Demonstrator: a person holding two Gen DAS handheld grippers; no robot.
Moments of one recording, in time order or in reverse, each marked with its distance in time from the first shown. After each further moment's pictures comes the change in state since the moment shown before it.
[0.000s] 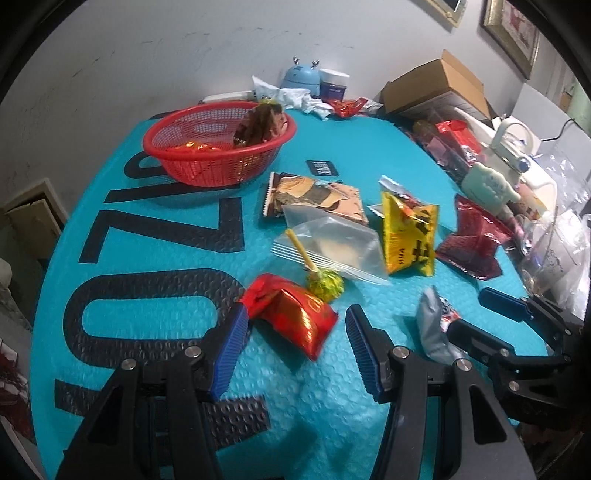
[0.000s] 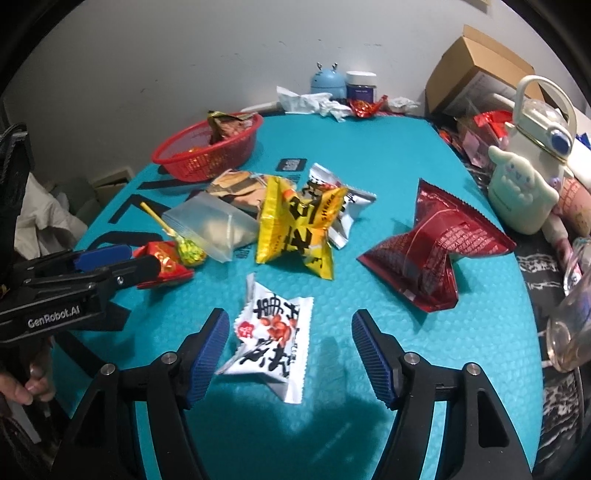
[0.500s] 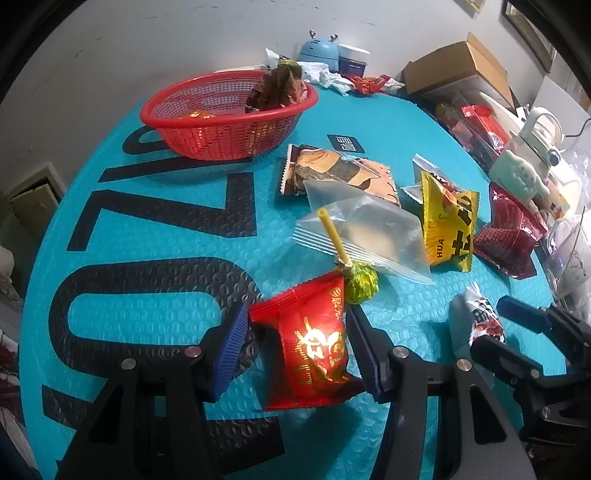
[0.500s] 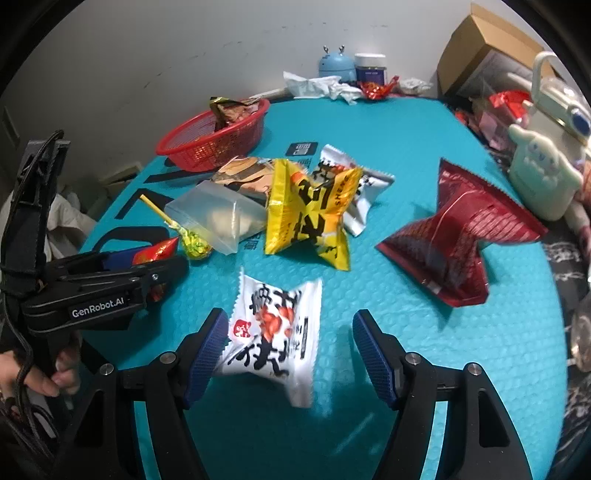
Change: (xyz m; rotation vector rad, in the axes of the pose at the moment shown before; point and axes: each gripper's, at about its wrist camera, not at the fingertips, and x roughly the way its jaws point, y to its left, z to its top) left arm 0.031 0.005 0.000 -0.030 0.069 0.046; right arm 0.018 -0.005 0.001 0.030 0.048 0.088
